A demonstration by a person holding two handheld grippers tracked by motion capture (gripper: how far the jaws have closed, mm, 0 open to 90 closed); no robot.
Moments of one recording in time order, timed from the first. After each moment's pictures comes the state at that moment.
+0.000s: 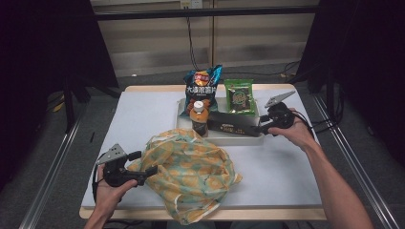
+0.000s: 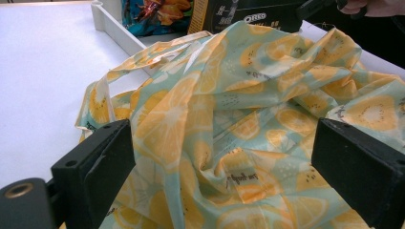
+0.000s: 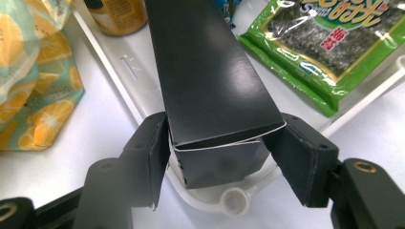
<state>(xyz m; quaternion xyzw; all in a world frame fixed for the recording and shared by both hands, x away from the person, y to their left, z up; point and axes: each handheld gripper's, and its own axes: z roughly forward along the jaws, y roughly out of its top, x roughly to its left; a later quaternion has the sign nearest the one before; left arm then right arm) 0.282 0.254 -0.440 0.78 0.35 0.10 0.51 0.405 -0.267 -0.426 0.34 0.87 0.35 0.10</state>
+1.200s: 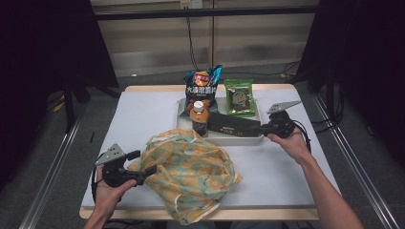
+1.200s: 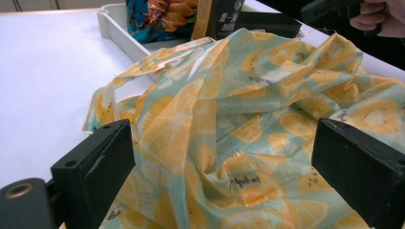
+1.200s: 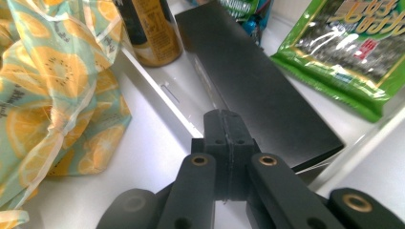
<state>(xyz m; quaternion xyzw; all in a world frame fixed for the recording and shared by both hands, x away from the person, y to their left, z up) 0.280 0.255 -0.438 0.77 0.35 0.11 0.52 0.371 -0.256 -0.429 0.36 0.83 0.42 0.09</state>
